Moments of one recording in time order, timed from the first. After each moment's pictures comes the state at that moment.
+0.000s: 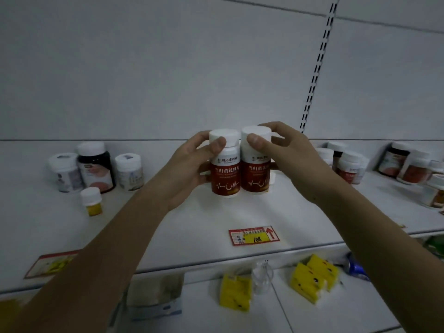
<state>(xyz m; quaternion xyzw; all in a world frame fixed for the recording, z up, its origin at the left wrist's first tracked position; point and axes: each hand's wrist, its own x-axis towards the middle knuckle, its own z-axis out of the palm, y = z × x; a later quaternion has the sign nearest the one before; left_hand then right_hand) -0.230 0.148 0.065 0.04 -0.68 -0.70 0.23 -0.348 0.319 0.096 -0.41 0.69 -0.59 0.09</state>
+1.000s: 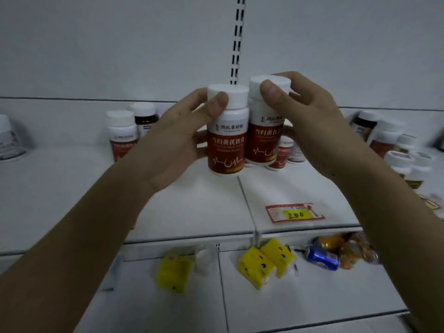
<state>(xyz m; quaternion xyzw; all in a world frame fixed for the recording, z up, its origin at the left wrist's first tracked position) -0.392 0.319 0.057 -0.01 -0.69 -0.68 0.23 -0.528 0.480 0.082 -0.48 0.64 -0.59 0.08</state>
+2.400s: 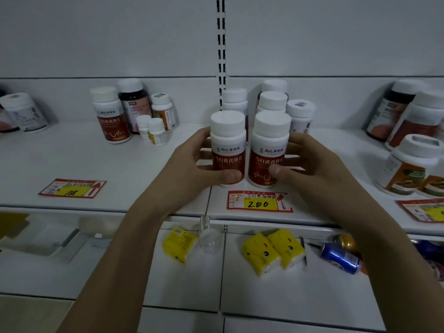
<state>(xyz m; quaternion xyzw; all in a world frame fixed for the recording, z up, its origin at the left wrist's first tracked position) -0.439 0.384 -0.023 0.15 -0.78 -0.55 0.28 -0.611 0.549 -0.021 -0.50 0.64 -0.55 0.20</state>
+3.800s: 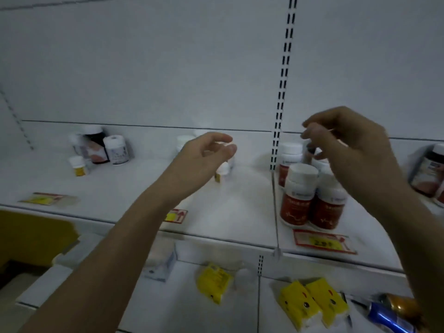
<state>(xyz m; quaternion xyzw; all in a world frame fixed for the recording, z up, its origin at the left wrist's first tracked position) -0.347 0.340 0.066 0.25 -0.79 -0.42 0.38 -0.528 0.504 0.086 -0.54 0.62 -0.57 -0.06</state>
